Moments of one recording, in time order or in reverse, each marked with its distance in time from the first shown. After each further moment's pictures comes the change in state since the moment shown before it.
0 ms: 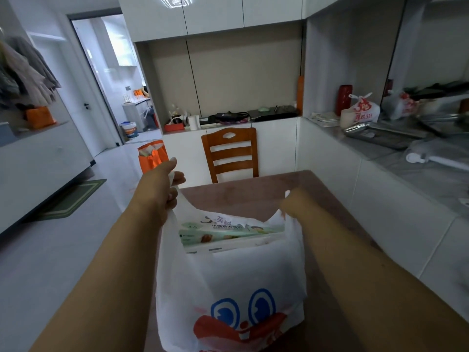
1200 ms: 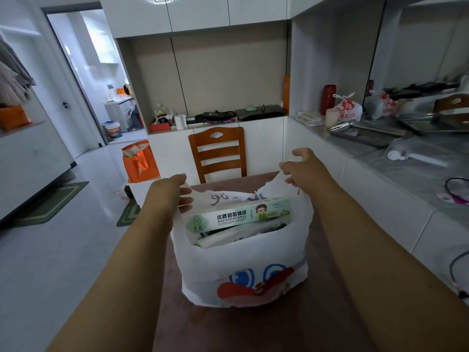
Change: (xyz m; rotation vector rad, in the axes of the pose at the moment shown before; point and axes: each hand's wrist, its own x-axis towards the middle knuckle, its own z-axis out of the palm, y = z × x) left_hand 0.020 -0.027 0.029 0.105 -0.049 -0.045; right_hand -0.005 -0.005 -0.050 0.388 0.244 -0.216
